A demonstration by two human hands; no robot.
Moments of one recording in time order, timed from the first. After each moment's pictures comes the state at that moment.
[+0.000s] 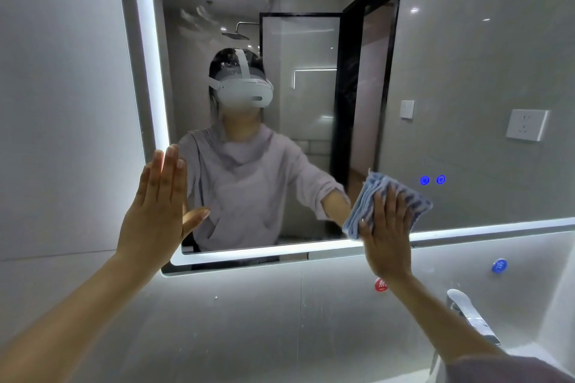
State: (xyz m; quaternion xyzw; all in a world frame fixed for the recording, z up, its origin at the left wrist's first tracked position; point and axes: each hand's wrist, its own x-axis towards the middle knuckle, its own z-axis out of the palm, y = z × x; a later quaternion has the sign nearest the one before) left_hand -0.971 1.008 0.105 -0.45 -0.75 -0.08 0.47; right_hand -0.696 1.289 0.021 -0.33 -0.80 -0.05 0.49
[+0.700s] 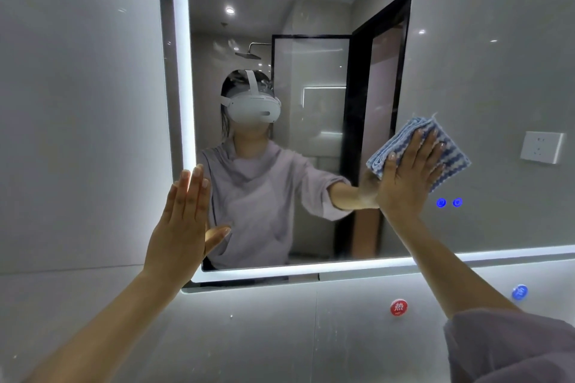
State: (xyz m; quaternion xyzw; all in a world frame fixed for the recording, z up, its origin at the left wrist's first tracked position) left_hand -0.965 1.006 0.109 -0.44 -0.77 -0.07 0.45; right_hand -0.737 1.288 0.163 -0.44 -0.66 -0.03 0.61
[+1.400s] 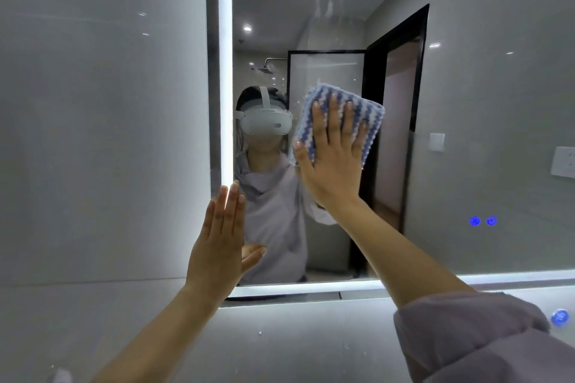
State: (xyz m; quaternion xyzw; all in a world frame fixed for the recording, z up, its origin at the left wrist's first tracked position) left_hand -0.960 1.003 0.111 -0.44 -0.79 -0.09 0.41; right_hand -0.851 1.168 0.222 -0.25 -0.76 -0.19 0.57
